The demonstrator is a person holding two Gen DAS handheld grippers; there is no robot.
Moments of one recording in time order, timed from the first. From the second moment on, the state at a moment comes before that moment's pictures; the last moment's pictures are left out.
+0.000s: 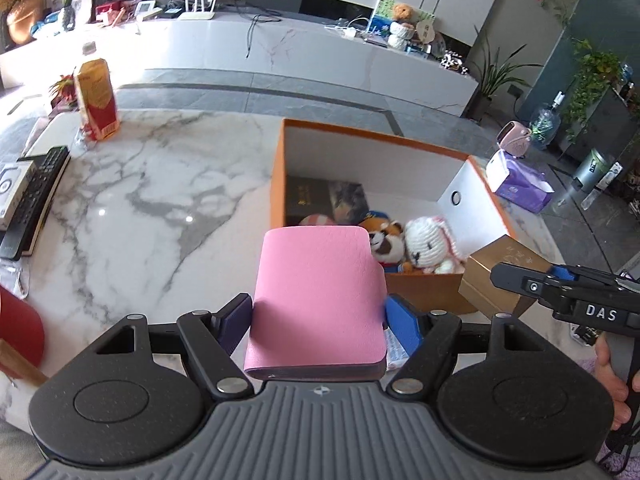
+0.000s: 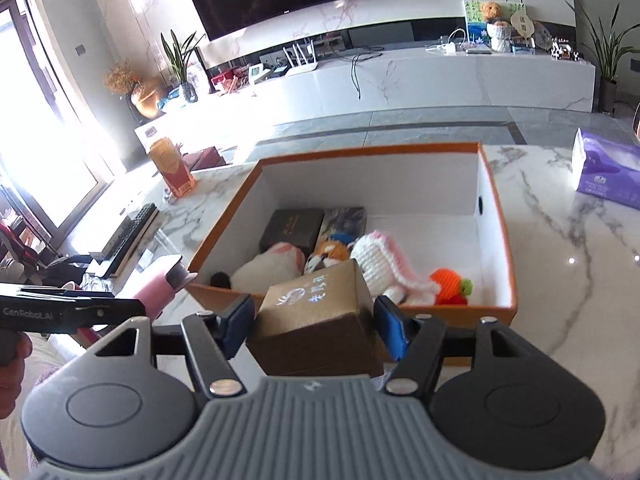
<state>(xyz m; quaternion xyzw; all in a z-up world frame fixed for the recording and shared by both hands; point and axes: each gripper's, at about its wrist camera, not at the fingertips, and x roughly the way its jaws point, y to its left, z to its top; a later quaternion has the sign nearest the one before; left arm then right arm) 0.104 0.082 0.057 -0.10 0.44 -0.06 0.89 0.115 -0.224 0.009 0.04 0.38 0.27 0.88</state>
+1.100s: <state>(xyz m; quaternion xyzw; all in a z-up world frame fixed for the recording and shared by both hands) 0.335 -0.034 -0.040 -0.12 0.53 -0.06 0.84 0.285 -0.251 0.001 0.01 0.39 0.22 0.89</state>
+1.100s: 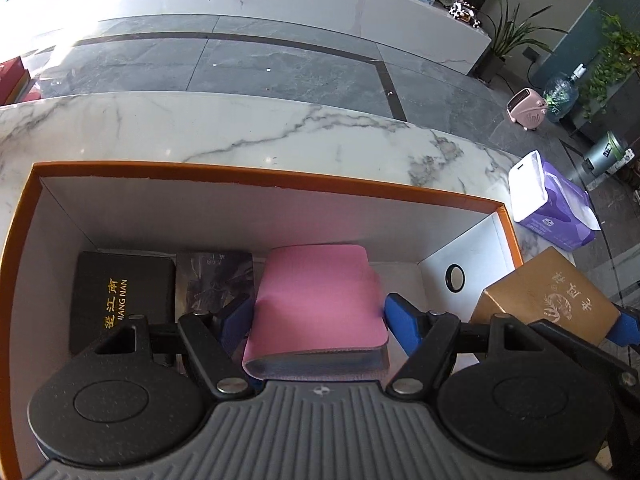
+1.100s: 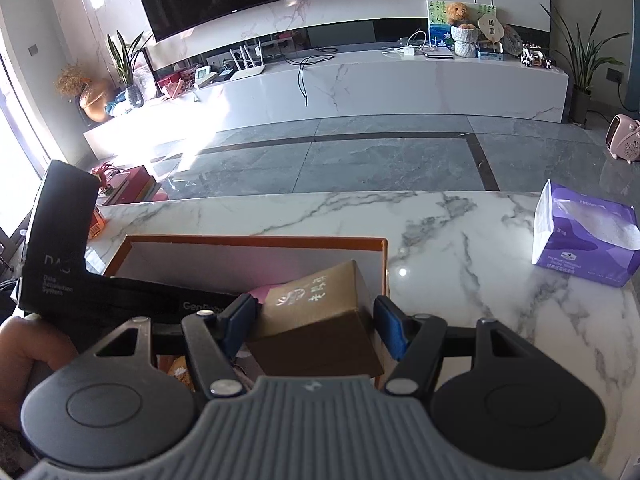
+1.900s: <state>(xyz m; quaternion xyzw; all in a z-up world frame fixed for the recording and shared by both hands) 0.313 -0.003 -0.024 -0.11 0.54 -0.10 0.83 0.289 -0.217 -0.008 -0.07 0.41 0.22 0.88</state>
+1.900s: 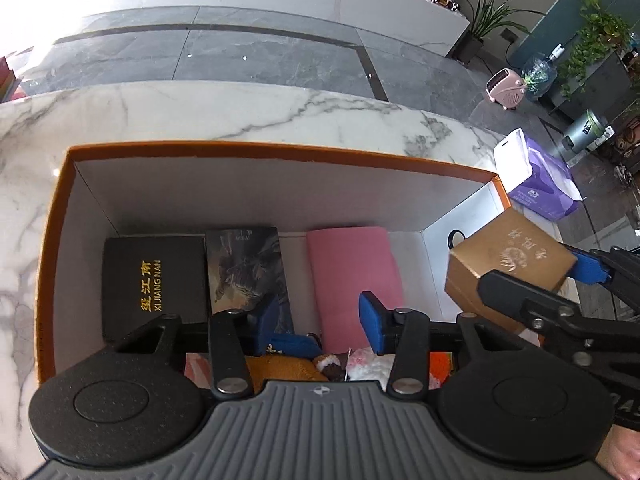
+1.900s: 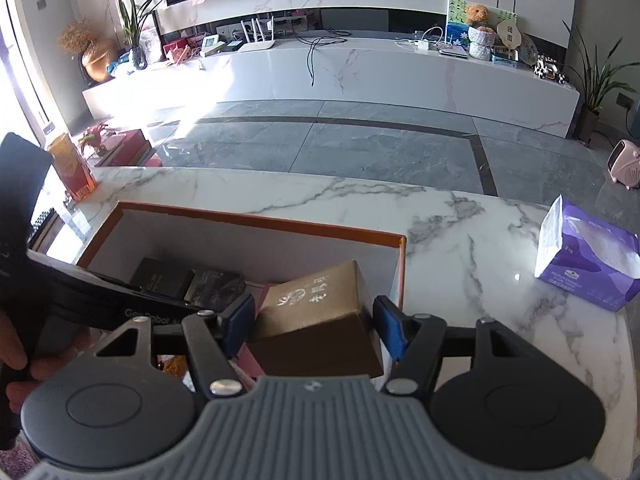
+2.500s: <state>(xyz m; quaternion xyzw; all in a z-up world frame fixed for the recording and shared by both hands) 0.301 0.032 -0.011 -0.09 0.51 -0.11 0.85 0.290 -0.125 -0.091 -0.51 0.36 0.16 0.76</state>
